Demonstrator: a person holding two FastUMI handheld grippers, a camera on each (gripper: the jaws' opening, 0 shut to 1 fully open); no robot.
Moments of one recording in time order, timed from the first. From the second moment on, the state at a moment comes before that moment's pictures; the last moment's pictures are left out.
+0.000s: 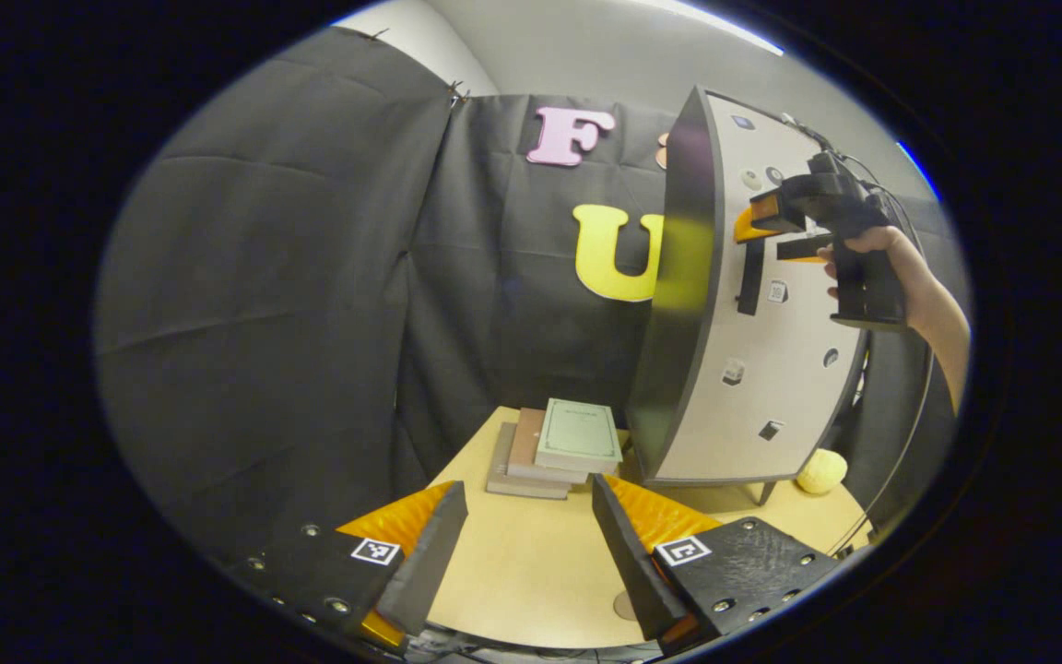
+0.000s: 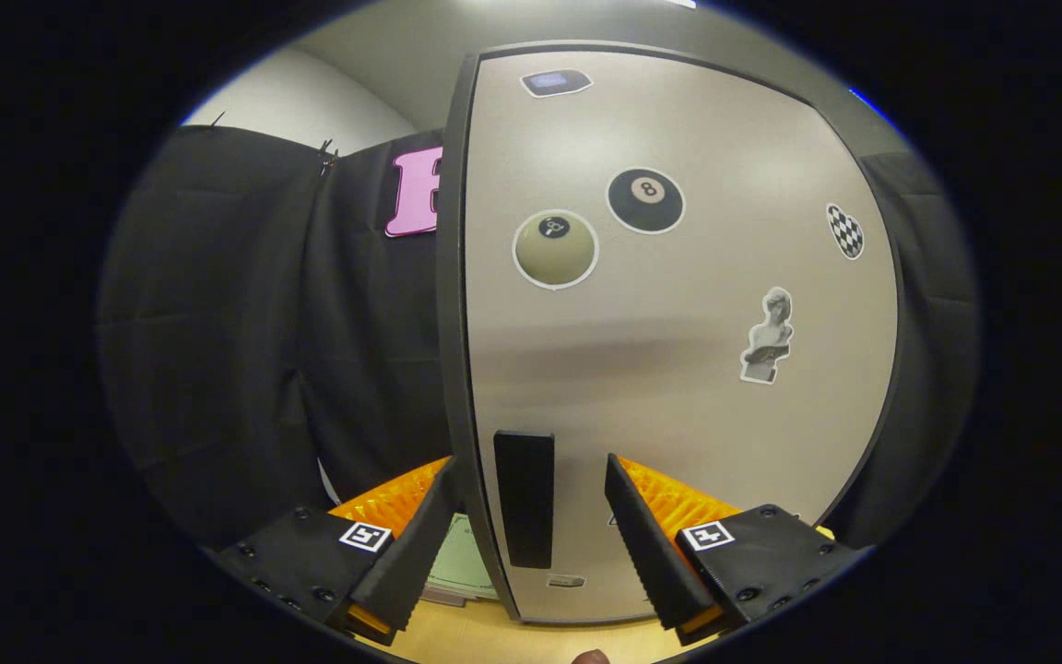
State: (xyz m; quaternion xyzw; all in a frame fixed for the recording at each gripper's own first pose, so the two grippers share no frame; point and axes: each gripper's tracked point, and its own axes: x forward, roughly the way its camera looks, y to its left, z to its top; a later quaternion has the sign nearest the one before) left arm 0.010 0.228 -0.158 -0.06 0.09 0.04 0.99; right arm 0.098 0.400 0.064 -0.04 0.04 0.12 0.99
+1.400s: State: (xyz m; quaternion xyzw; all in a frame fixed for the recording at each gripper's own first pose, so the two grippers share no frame) left arm -0.005 0.186 -0.155 -0.05 0.09 0.01 0.99; right arm 0.101 0.402 0.041 -0.03 0.08 0.17 0.98
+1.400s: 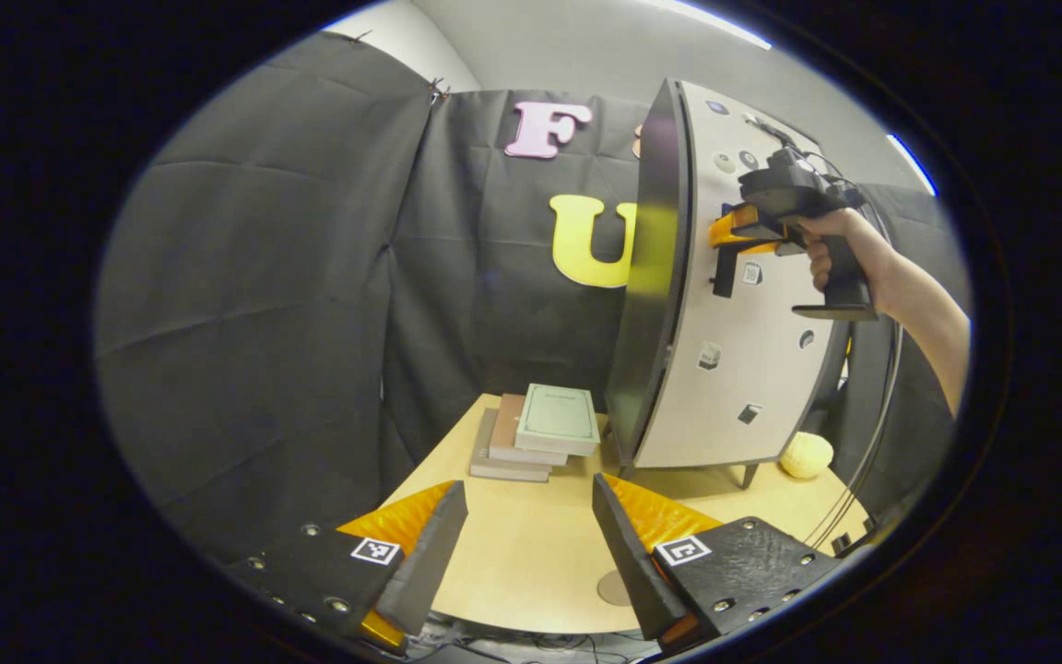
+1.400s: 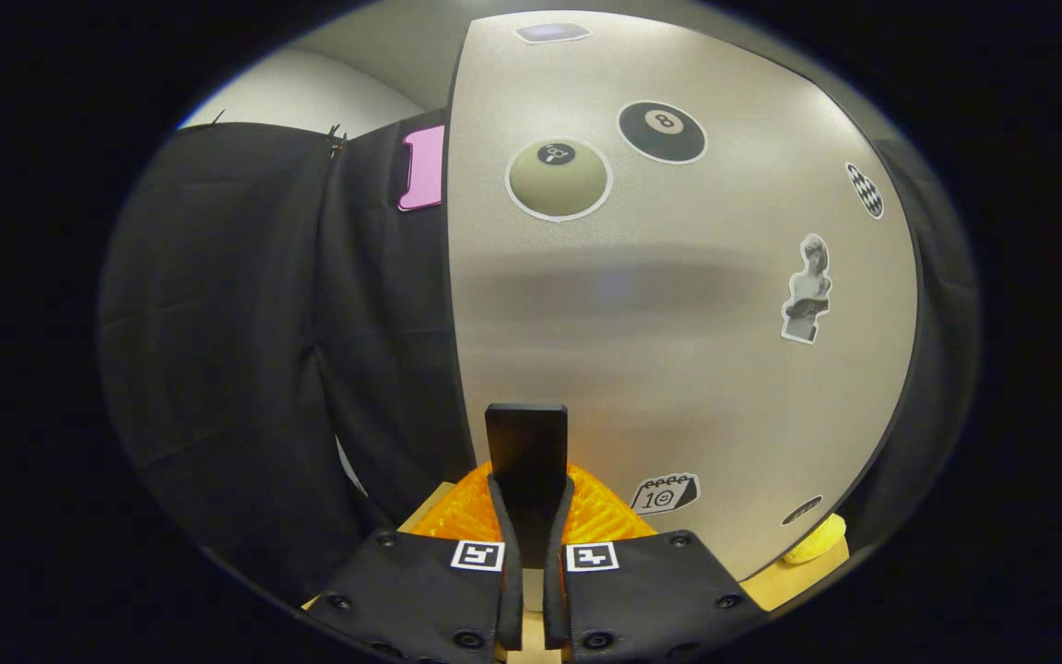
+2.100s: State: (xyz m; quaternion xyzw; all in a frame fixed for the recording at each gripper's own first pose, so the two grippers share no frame) left arm -0.076 0.117 -0.137 -0.05 0.08 0.05 0.99; right arm 0.048 0.371 0.039 -0.04 0.08 0.27 0.96
